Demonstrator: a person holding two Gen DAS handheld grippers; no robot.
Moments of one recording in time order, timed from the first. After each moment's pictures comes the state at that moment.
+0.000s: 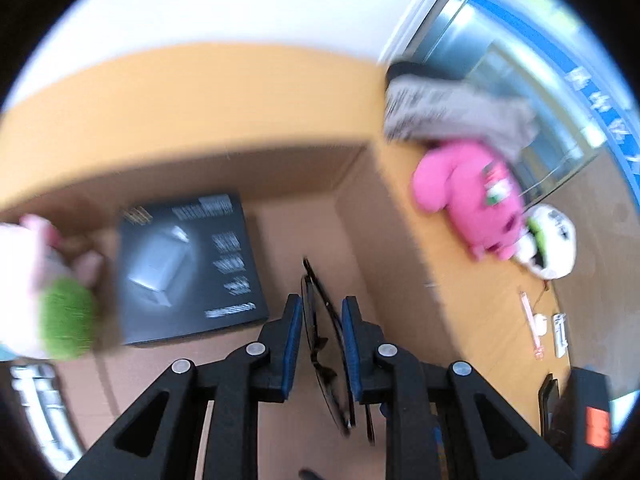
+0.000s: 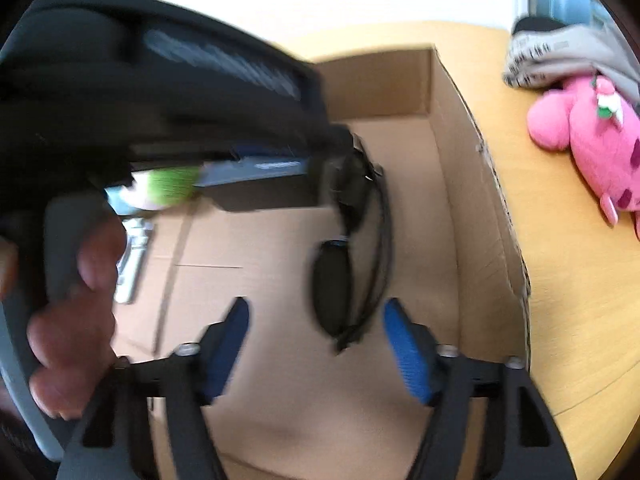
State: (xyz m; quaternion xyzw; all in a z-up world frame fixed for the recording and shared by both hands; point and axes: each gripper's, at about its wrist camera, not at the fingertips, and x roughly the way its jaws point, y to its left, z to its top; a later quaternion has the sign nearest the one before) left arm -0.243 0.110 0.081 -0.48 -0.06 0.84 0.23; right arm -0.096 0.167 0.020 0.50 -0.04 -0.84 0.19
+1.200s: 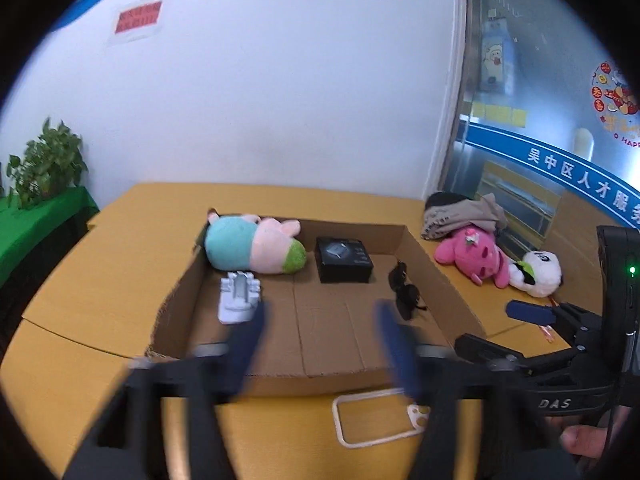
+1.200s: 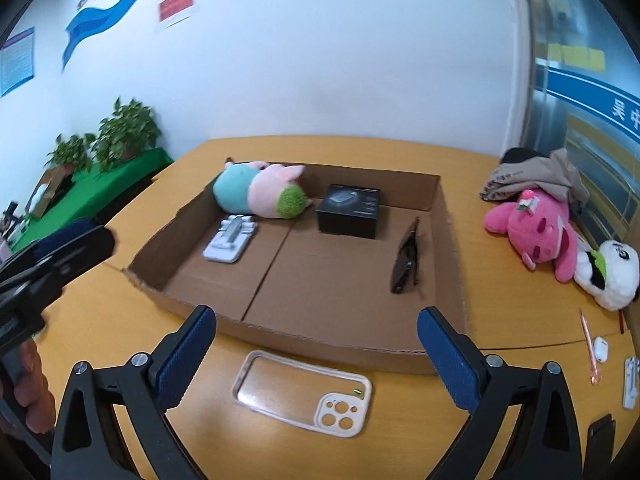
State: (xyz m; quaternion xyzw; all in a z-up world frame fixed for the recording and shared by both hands) left arm 0.072 -0.035 0.145 -0.27 -0.06 0.96 0.09; right arm 0.105 0.133 0.124 0.33 0.06 -0.92 0.20
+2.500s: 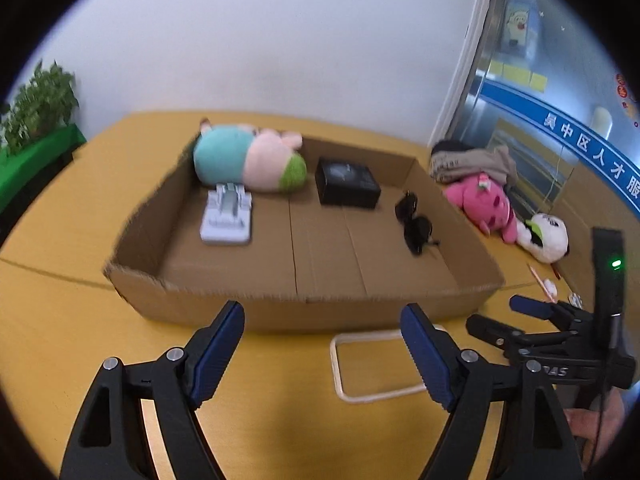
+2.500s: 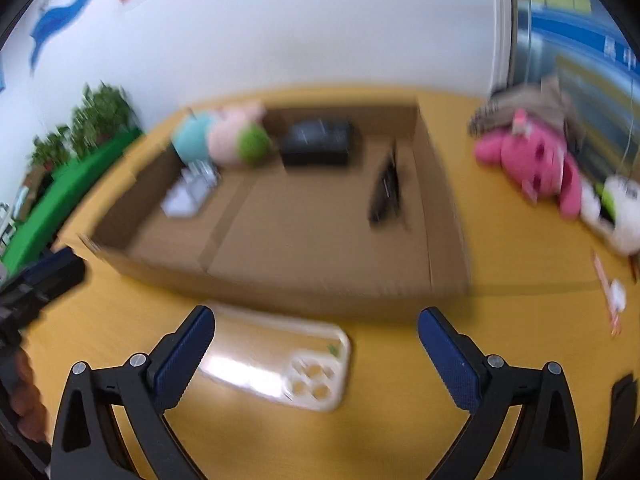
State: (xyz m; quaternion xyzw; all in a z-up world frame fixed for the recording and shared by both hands) left arm 0.051 -0.037 0.062 -0.38 -0.09 0.92 0.09; right arm 0.072 0.180 0.047 0.44 0.03 -0.88 0.17
